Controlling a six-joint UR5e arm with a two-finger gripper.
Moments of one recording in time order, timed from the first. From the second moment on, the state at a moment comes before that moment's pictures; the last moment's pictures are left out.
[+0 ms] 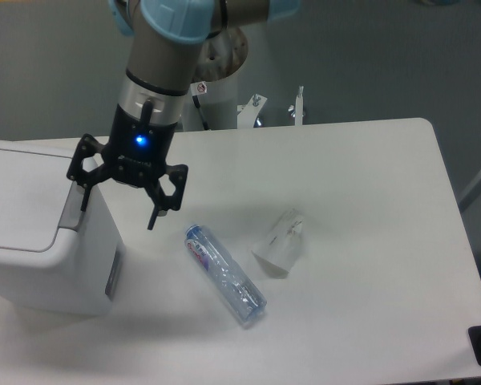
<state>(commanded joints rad) 2.22 -1.69 -1.63 -0.98 1.10 0.26</state>
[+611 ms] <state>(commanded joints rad) 2.22 -1.70 -1.63 -0.97 1.10 0.26</state>
